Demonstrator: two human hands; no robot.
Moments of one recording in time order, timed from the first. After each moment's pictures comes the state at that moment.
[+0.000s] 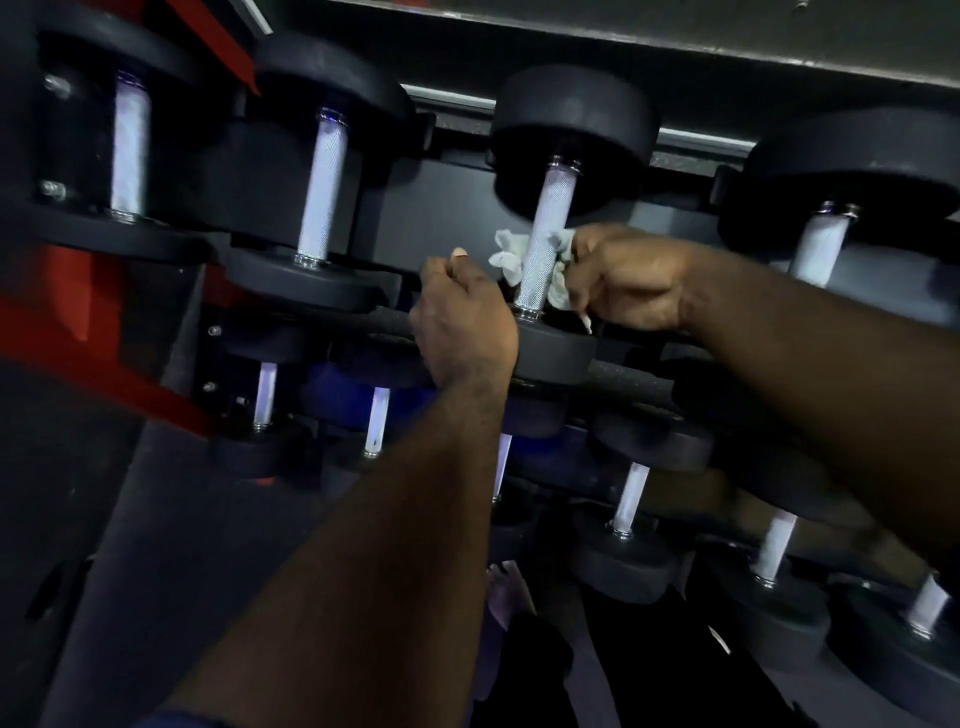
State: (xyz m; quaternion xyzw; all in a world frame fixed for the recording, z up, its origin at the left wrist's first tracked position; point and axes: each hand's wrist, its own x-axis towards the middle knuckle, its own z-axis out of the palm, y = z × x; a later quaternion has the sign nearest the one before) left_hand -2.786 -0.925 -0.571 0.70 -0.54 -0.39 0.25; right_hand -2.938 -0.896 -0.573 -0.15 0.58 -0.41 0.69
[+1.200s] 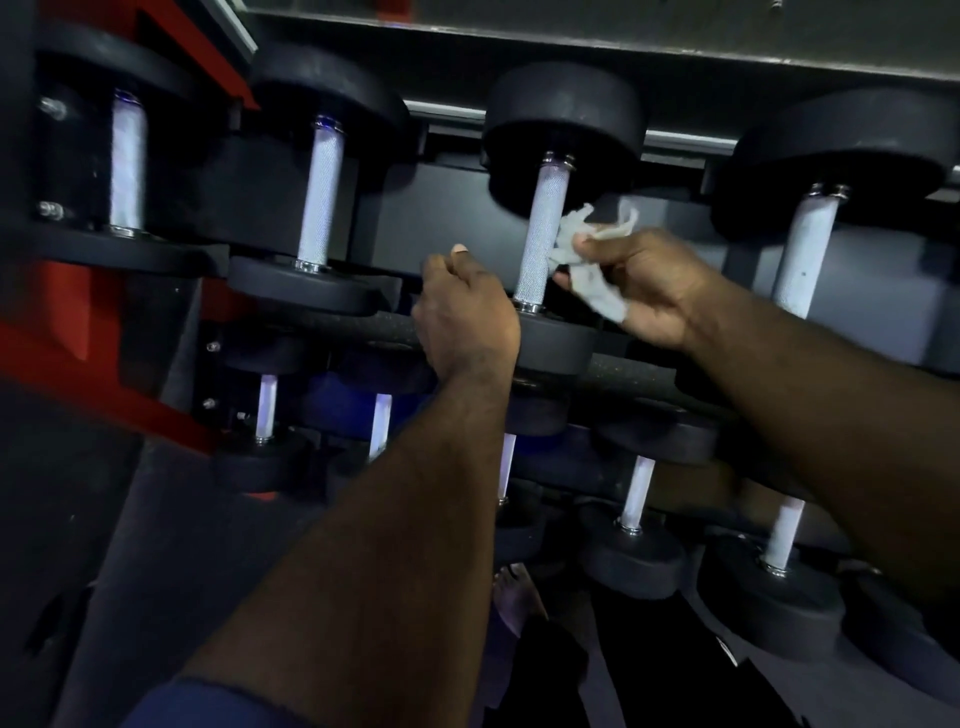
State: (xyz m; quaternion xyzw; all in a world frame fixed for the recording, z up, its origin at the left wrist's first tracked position) left_hand -2.783 -0.927 -0.572 0.70 -0.55 -0.39 0.23; right_hand -2.936 -0.869 -0.584 0.04 0.51 -0.60 0.62
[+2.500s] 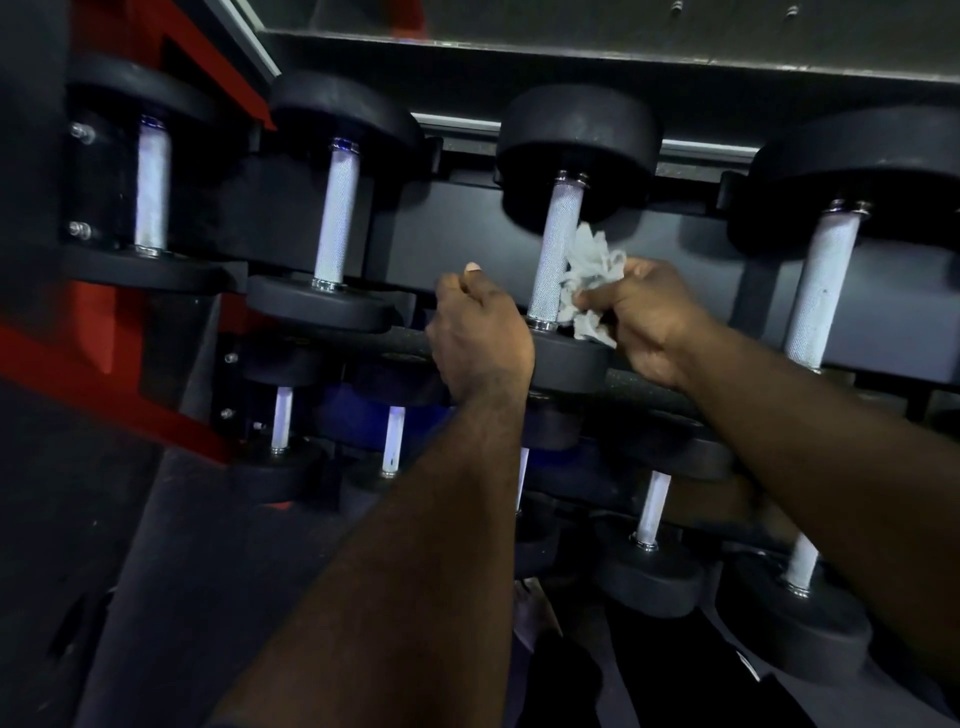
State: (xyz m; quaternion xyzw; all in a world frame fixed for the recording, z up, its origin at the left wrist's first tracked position) left_hand -2.783 -0.928 -0.577 0.70 -0.55 -0.39 0.24; right_hand -2.911 -0.870 -0.594 -0.01 0.64 -0.56 0.53
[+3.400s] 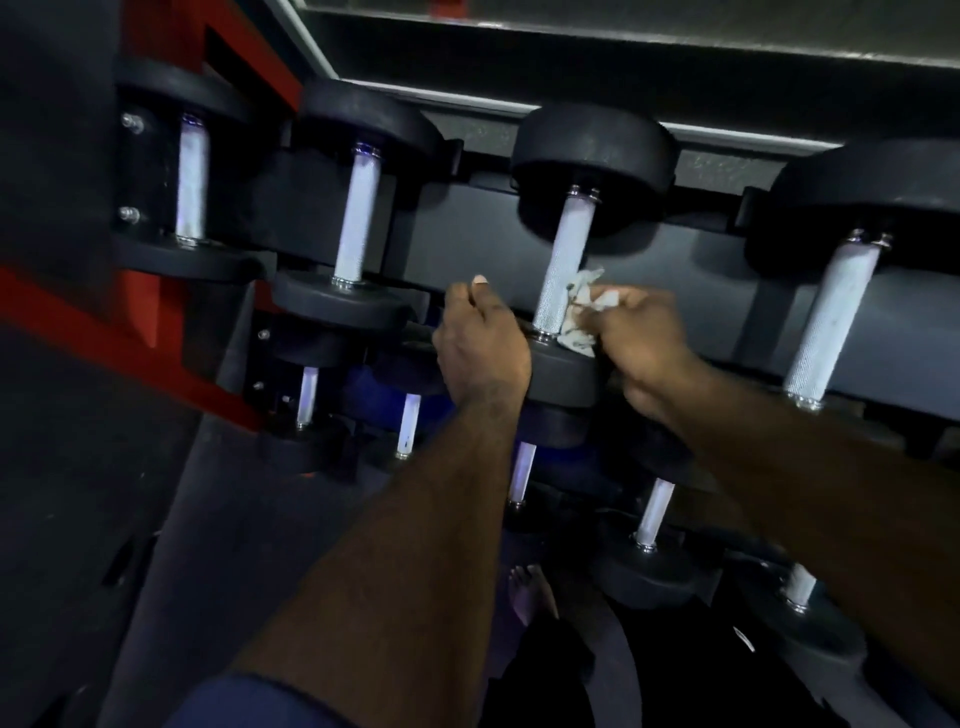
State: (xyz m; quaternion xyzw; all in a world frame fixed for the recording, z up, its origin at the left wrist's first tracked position) left_hand -2.784 -0.930 -0.578 0.70 -0.55 -0.38 0.24; right_hand -2.896 -0.864 -0.593 -0.09 0.70 -0.51 0.50
